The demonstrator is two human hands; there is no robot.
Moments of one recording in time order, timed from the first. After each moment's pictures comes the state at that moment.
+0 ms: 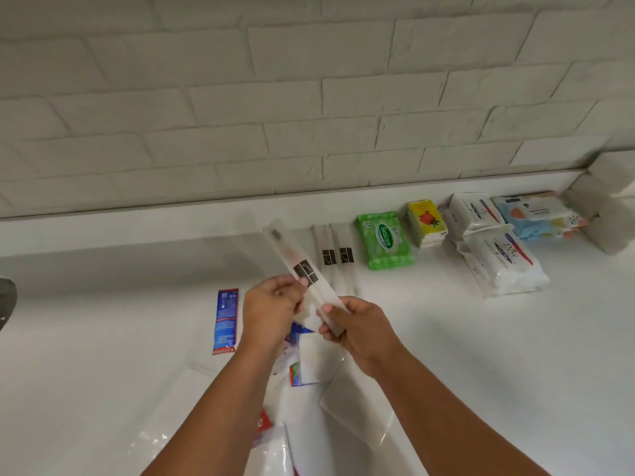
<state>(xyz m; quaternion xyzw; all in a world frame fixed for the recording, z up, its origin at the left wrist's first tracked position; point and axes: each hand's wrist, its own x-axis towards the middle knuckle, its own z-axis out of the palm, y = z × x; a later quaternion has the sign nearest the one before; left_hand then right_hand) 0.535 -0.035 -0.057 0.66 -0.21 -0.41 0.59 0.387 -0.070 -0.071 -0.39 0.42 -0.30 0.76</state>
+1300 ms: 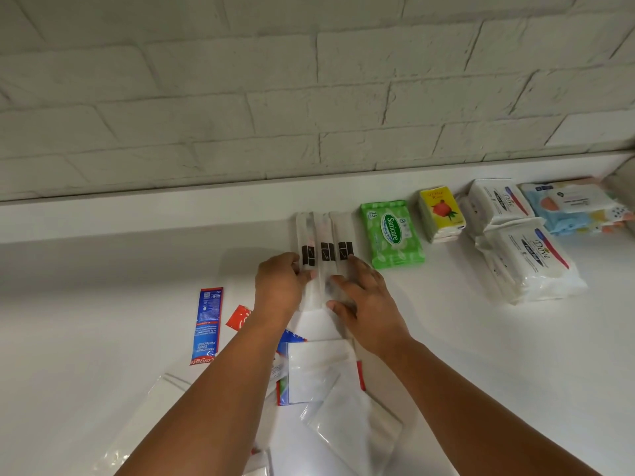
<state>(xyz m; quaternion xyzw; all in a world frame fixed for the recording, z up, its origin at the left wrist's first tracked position) 0.555 -0.121 -0.103 0.83 -0.45 -0.20 0.26 0.374 -0.156 -0.157 -0.87 0.40 -0.20 0.21</state>
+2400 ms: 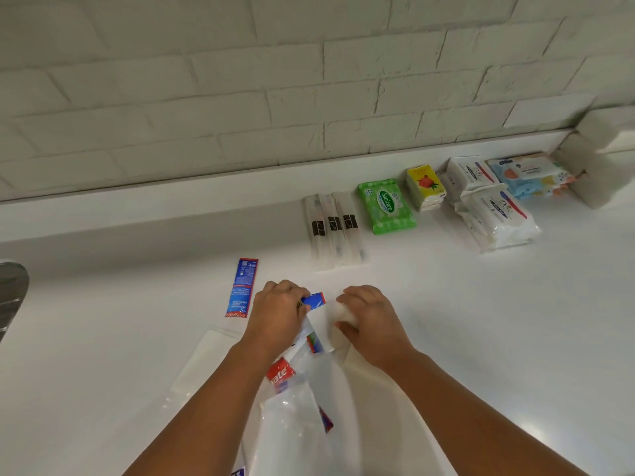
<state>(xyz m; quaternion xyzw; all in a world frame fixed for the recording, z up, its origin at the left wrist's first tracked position) 0.560 0.020 -0.108 0.76 -0.64 -0.10 0.11 0.361 -0.028 -0.134 -0.86 0.43 -0.19 0.19</state>
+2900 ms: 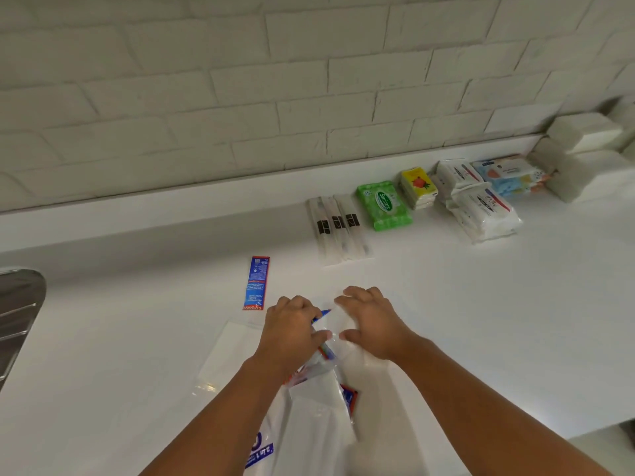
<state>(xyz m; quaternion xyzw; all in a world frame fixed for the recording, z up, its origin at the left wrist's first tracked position) 0.558 0.071 -0.103 0.72 -0.68 -0.13 0.08 0.375 0.002 -0.109 -0.87 0.44 0.00 0.20</state>
